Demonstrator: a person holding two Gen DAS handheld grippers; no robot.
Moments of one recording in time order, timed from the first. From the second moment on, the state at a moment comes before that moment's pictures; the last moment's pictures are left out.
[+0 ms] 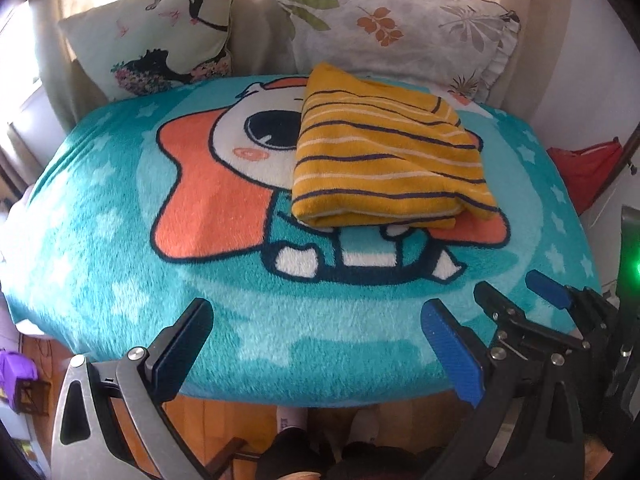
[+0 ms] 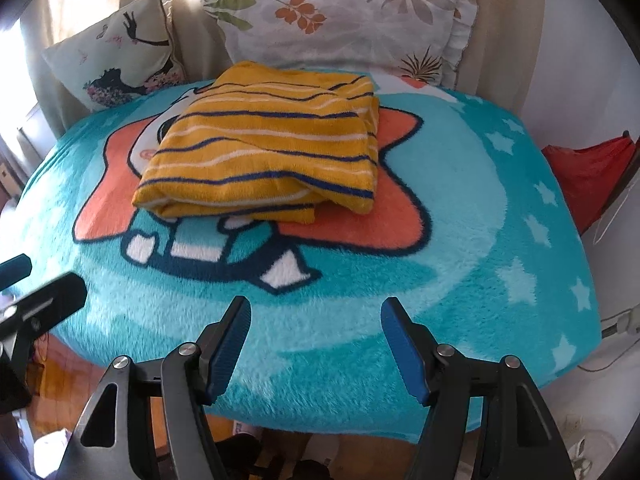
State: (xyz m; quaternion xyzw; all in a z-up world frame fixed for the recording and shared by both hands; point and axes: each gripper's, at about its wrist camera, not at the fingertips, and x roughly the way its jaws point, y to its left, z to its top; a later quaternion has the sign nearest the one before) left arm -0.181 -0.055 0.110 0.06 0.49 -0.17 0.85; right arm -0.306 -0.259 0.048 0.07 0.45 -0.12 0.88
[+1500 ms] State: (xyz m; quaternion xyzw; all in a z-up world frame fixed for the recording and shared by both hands) left arm -0.179 -0.066 0.096 0.07 0.52 -0.16 0.83; right arm -0.297 -0.264 0.040 0.07 0.46 -0.11 0.88
